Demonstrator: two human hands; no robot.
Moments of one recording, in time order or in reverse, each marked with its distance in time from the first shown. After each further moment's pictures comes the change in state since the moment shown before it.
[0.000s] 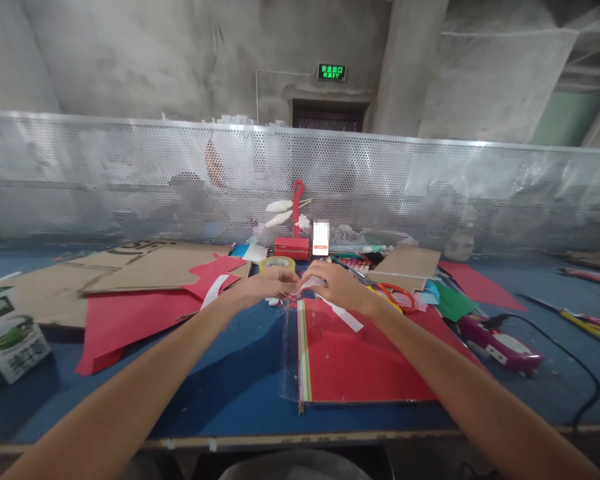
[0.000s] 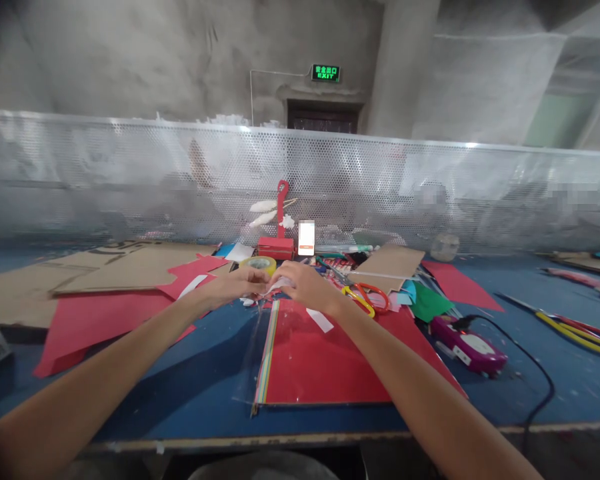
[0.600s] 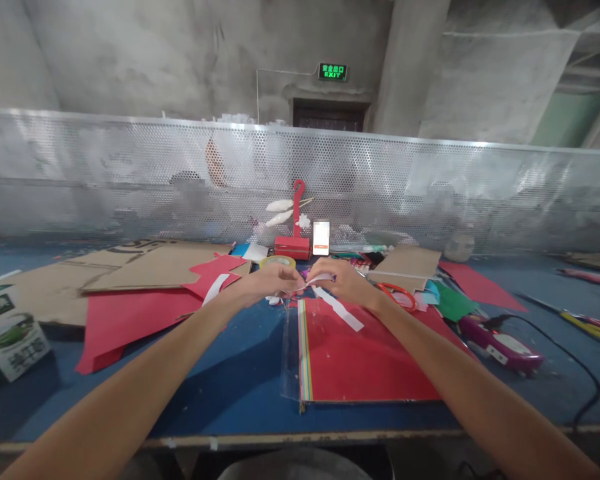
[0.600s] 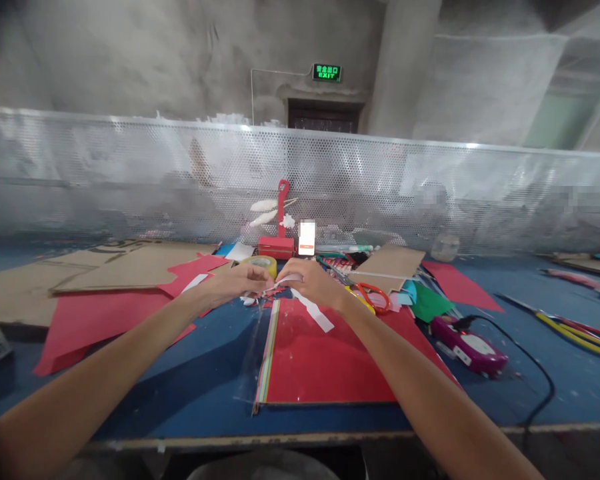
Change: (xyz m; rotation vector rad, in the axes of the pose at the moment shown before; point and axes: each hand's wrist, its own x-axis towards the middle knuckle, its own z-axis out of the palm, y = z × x) left_hand -0.008 0.013 0.002 -0.033 0.005 0.001; right_hand -0.003 0.002 -0.011 0.187 0.039 0.048
